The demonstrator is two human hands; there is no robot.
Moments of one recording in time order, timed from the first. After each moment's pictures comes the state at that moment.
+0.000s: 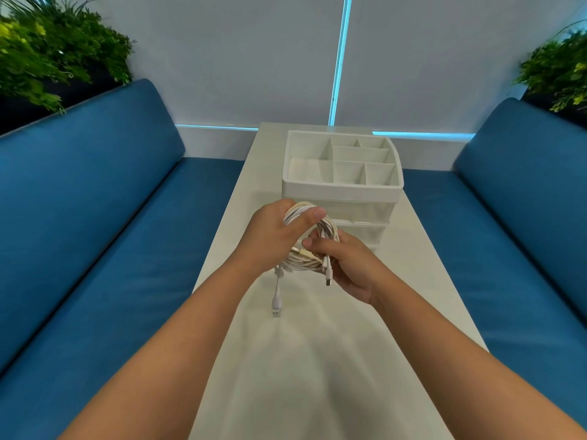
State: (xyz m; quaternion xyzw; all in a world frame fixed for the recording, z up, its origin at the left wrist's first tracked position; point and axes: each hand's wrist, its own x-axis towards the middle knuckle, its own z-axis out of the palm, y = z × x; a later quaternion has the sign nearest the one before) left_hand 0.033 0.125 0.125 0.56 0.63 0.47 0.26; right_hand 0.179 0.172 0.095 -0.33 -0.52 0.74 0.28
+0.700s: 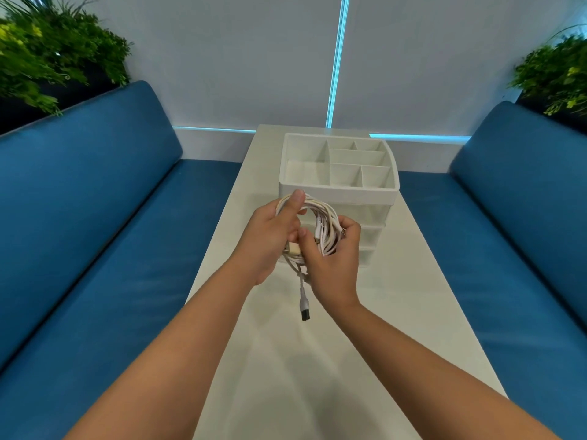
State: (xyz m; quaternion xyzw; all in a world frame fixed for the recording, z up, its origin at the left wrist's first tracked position) left_hand 0.045 0.126 0.129 0.41 0.52 0.60 0.44; right_hand 0.150 0.142 0.080 -0.39 -0.57 0.46 0.57
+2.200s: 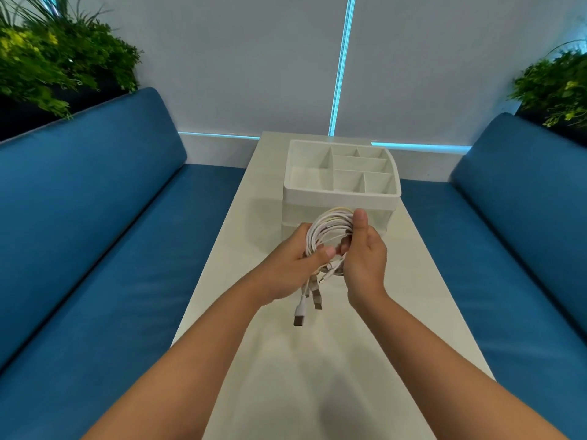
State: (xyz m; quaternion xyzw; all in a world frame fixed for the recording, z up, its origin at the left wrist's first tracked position) left_hand 0.055 0.107 0.107 0.60 0.55 0.43 0.40; right_hand 0.171 0.155 0.100 -0.49 -0.46 0.48 0.56
